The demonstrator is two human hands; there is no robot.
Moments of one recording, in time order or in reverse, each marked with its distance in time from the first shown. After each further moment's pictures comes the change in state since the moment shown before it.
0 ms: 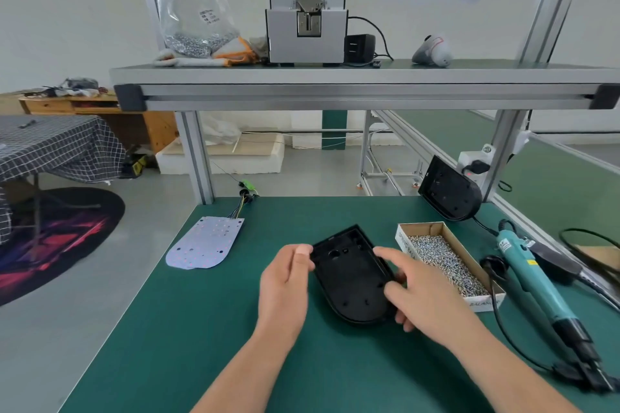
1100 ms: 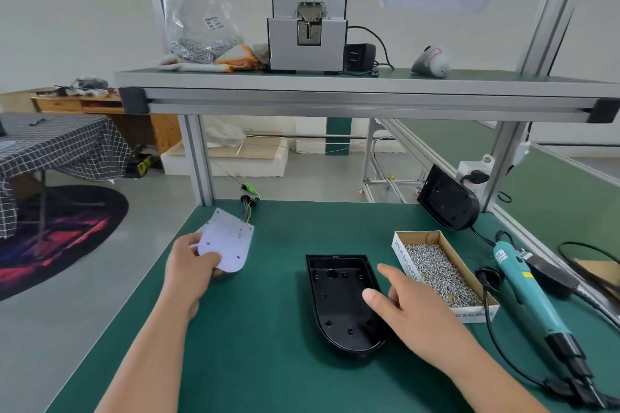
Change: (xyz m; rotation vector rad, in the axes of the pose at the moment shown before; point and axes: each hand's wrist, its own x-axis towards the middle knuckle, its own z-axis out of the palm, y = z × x) left_hand 0.078 -0.018 -0.121 0.070 0.242 -0.230; right_hand -0.002 0.027 0.005 -0.172 0.034 -0.096
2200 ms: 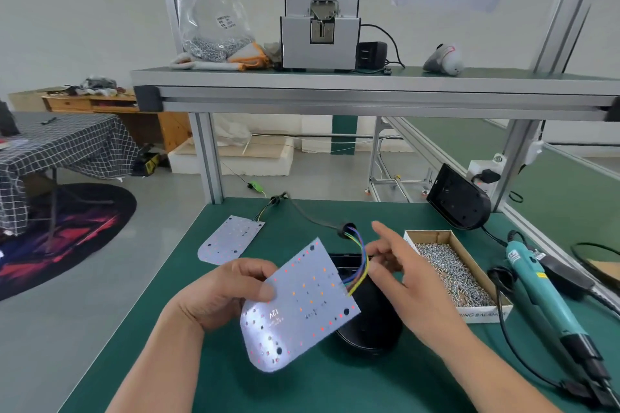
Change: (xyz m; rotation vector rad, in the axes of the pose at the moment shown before) left_hand -0.047 0.023 -0.008 -0.183 -1.114 -0.077; right_hand 0.019 -0.040 0.006 0.517 0.207 -0.243
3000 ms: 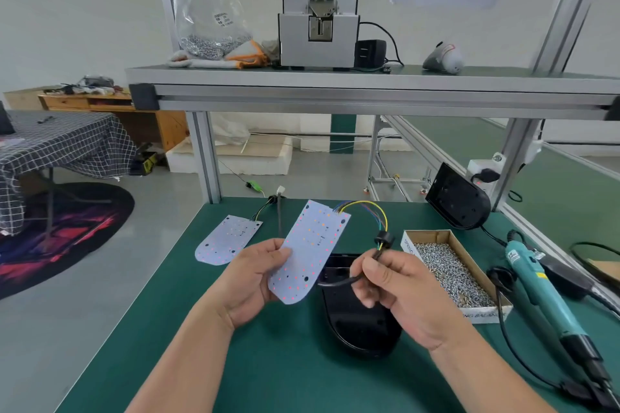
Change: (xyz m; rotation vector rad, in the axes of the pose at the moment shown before) left_hand 0.039 0.000 0.038 -0.277 0.323 0.088; right_hand 0.002 -0.008 0.006 0.759 -0.202 0.262
